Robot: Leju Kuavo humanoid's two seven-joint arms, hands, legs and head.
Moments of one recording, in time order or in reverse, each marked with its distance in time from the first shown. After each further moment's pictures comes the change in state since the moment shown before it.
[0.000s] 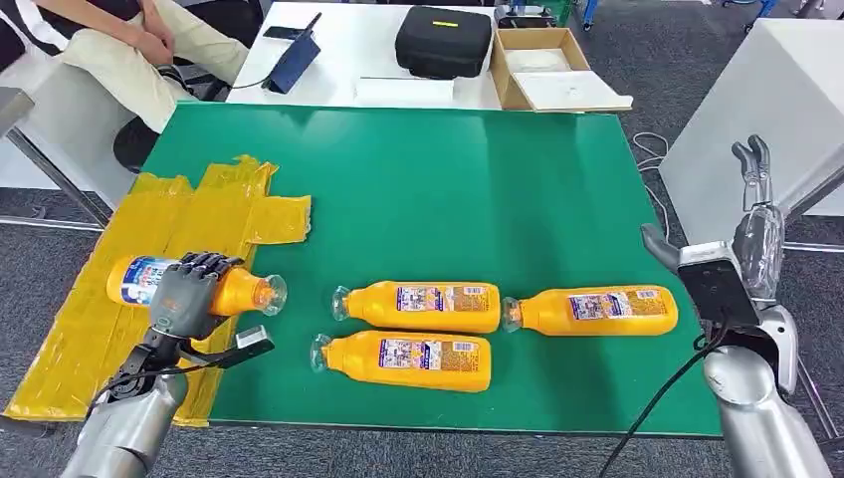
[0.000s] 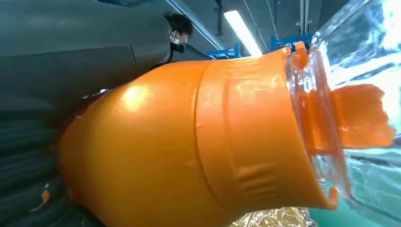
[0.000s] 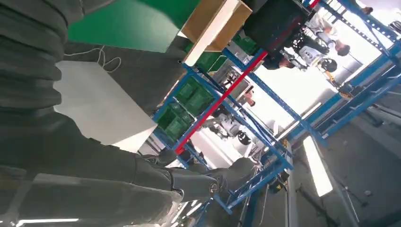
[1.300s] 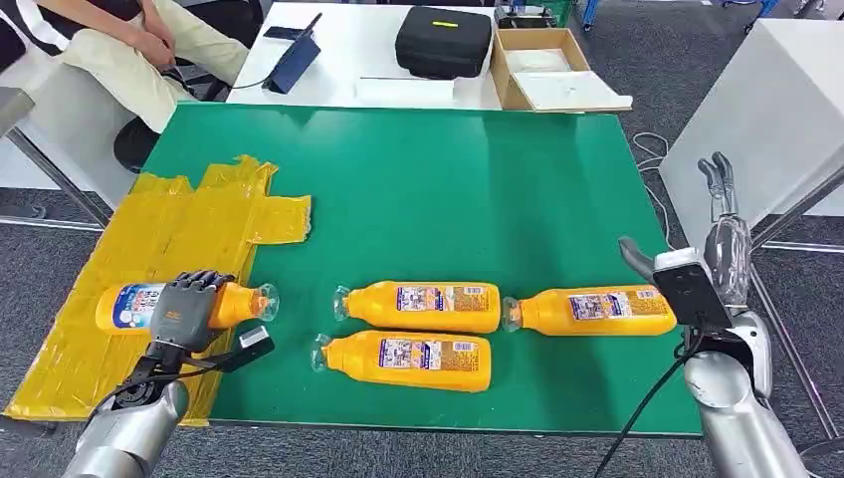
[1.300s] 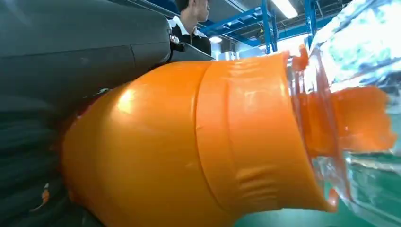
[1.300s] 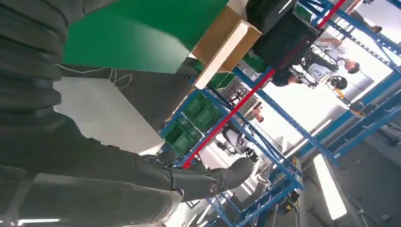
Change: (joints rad) left arm -0.020 0.023 -0.020 0.162 -0.132 0.001 0.244; right arm 0.012 0.036 0.027 0.043 0.010 0.019 0.005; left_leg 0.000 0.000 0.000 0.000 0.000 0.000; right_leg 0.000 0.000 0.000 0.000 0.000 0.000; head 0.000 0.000
